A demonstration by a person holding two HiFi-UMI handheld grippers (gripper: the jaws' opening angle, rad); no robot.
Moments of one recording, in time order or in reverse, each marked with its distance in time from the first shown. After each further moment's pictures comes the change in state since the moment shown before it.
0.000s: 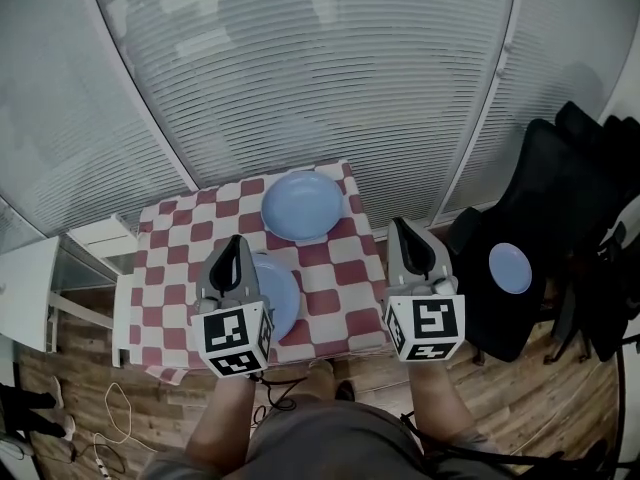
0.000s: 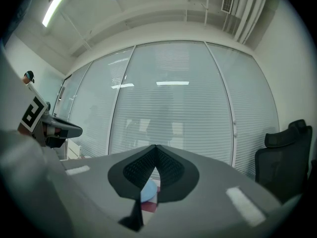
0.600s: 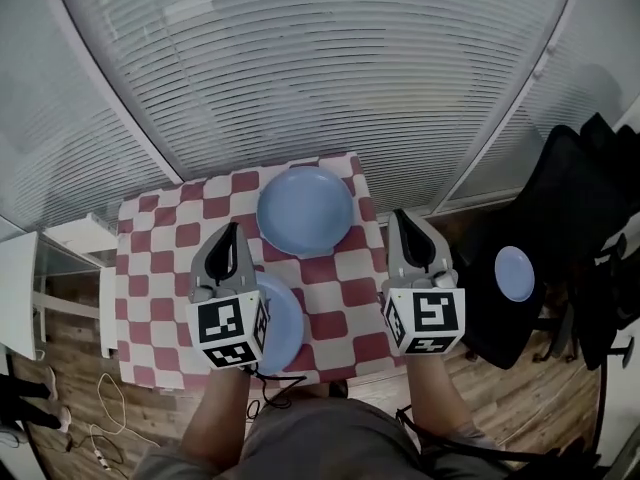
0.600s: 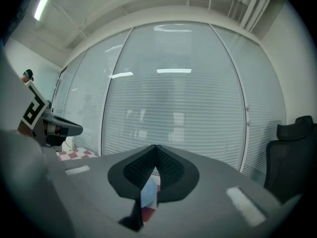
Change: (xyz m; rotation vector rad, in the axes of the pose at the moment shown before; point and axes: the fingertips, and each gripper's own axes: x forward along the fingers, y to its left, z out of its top) left arm 0.114 0.037 -0.044 -0.042 0.104 -0.024; right arm 0.116 0.000 -0.048 0.003 0.120 0.008
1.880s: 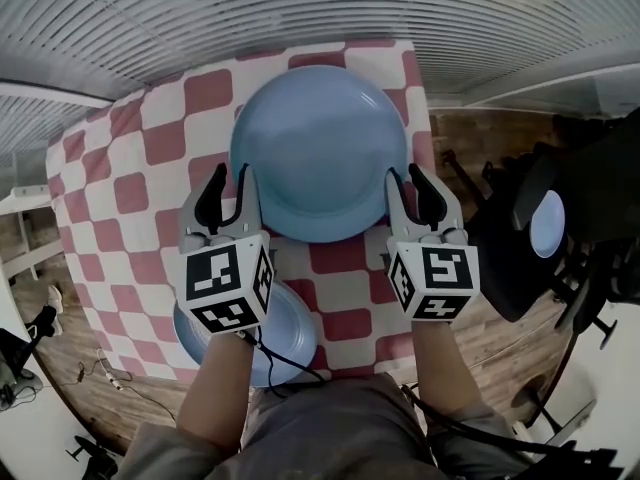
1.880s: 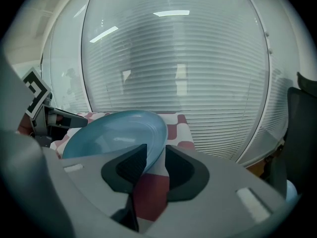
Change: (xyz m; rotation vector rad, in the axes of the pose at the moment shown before) left arm 0.163 0.020 -0.203 -0.143 0.455 -0.029; right arm 0.145 0.024 -0.236 0.129 0.524 0.055
